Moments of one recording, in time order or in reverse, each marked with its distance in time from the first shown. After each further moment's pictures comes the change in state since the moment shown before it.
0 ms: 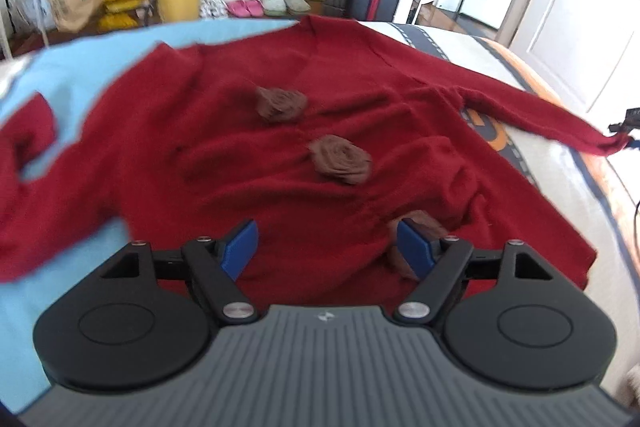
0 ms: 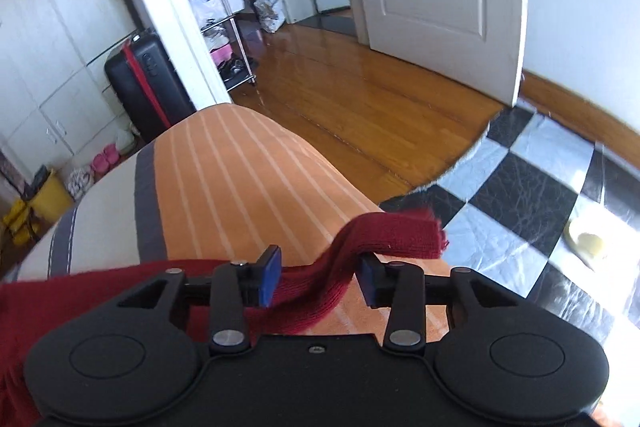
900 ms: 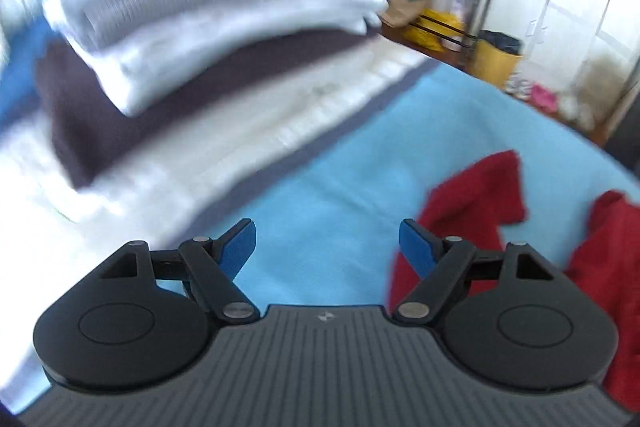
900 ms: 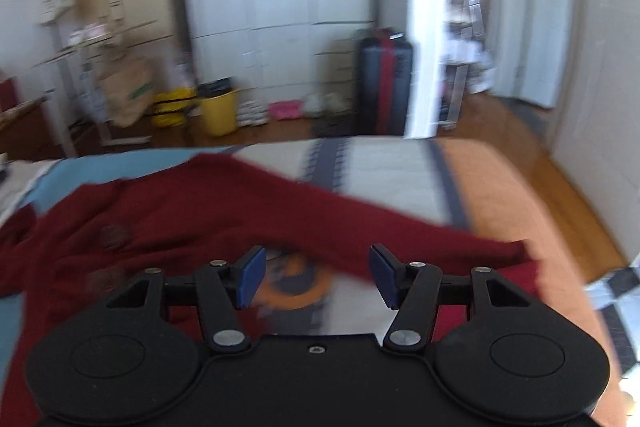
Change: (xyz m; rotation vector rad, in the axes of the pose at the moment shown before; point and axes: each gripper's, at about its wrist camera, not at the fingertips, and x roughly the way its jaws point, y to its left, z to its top) left arm -0.087 0.281 -0.035 -0.647 -0.117 0.551; right arm -0.133 0.196 -0.102 -0.559 -0.051 0.436
